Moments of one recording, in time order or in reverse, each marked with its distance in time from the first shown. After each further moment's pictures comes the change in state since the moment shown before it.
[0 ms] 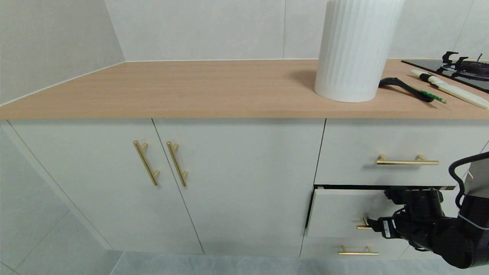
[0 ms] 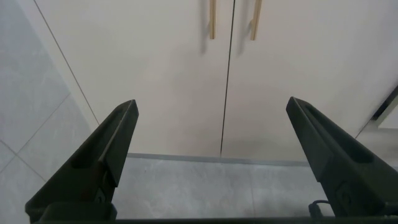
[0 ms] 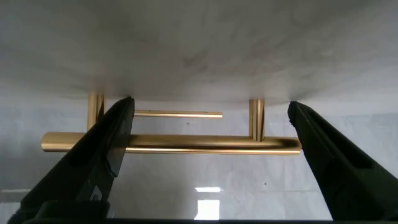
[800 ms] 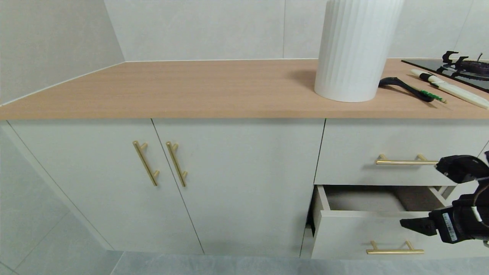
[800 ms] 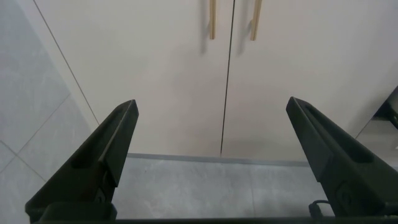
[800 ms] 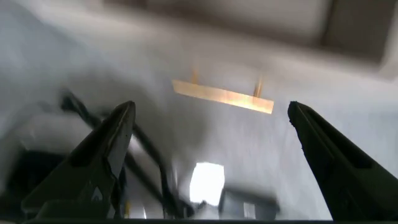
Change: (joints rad) left arm 0.000 0.000 0.000 0.000 0.000 0.000; right arm 0.120 -0.891 -0.231 1.162 0.123 0.011
